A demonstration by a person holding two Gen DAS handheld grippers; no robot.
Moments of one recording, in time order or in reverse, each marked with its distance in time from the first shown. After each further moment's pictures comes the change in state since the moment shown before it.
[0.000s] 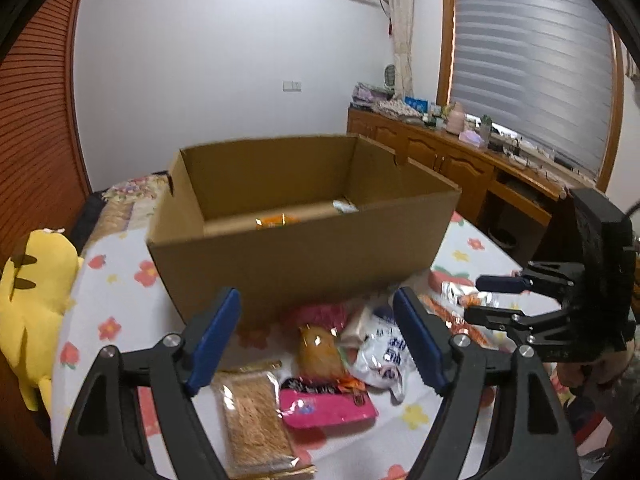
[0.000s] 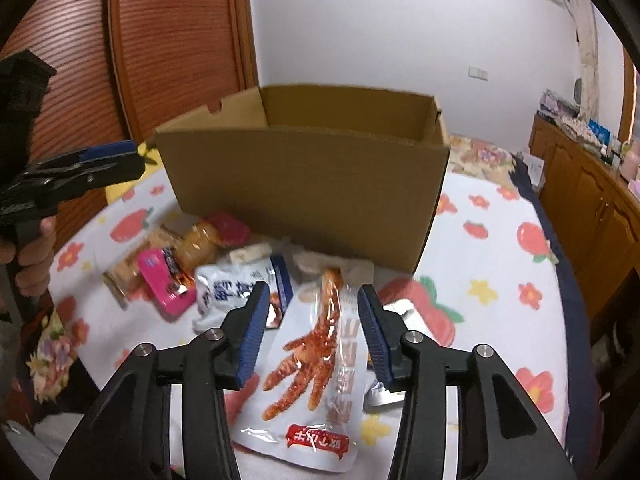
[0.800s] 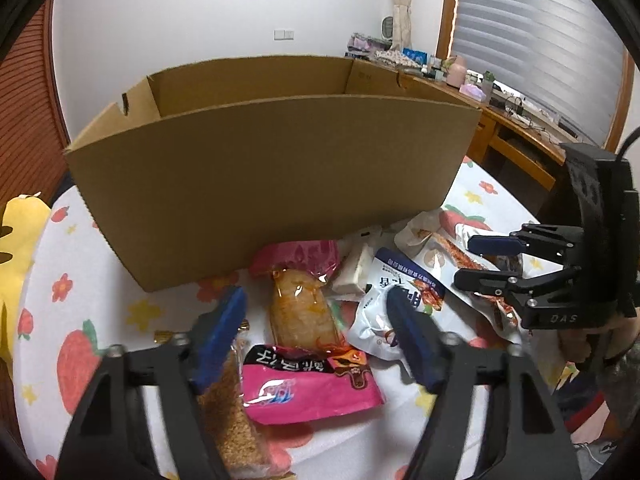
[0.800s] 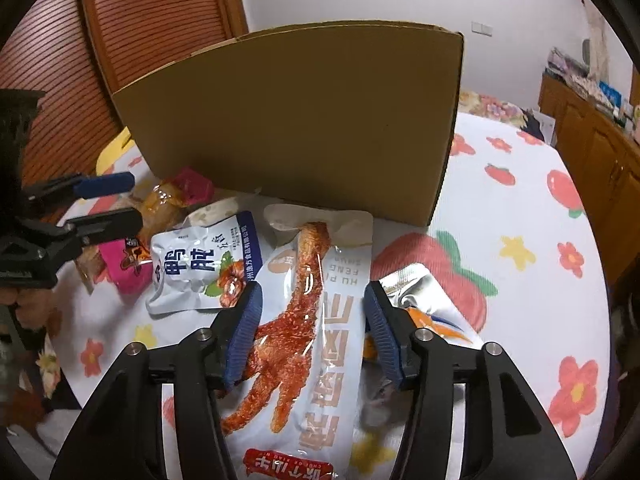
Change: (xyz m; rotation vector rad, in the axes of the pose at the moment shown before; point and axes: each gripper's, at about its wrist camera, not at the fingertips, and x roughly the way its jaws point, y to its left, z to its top) left arm 0.060 -0.011 -0.031 -0.001 0.188 -0.020; right arm 0.046 -0.028 -0.016 0.066 0.126 0.052
